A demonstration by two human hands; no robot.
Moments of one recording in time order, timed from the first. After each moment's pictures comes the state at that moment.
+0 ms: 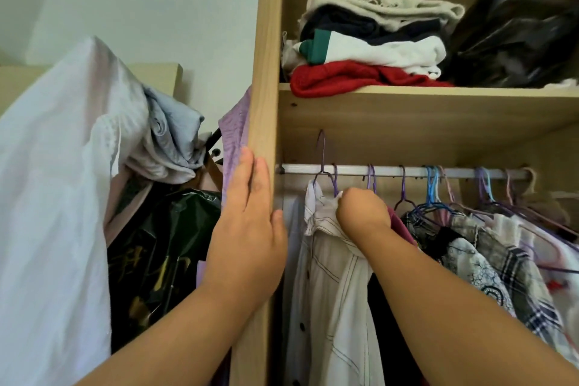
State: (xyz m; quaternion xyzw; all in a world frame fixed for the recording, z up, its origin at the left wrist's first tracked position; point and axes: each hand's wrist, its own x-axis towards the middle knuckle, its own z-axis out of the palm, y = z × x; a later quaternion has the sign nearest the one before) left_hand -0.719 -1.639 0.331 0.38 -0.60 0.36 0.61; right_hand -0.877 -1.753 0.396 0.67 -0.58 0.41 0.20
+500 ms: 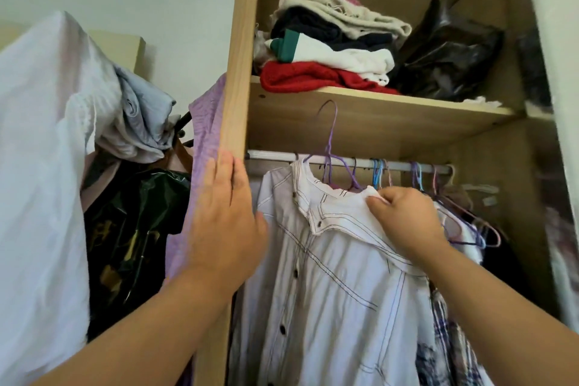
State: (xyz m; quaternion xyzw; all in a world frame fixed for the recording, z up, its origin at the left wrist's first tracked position) left_hand -0.736 -1.617 0.318 0.53 -0.58 0.39 0.48; right_hand -0.986 -1.636 0.353 0.63 -0.52 0.53 0.21
